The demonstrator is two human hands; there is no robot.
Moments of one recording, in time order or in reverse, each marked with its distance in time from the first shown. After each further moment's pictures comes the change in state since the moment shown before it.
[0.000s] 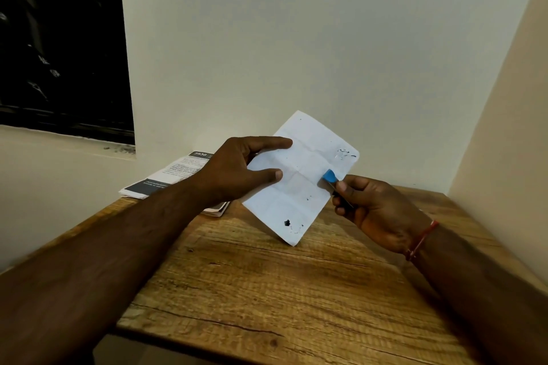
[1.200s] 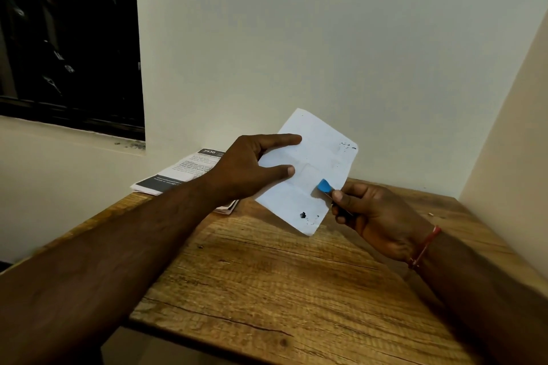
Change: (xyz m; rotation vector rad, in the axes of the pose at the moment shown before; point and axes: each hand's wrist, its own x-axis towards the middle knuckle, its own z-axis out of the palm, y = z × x) left_hand 0.001 0.001 0.000 0.047 0.056 0.005; right_hand -0.003 0.006 0.021 -0.072 0.010 0.038
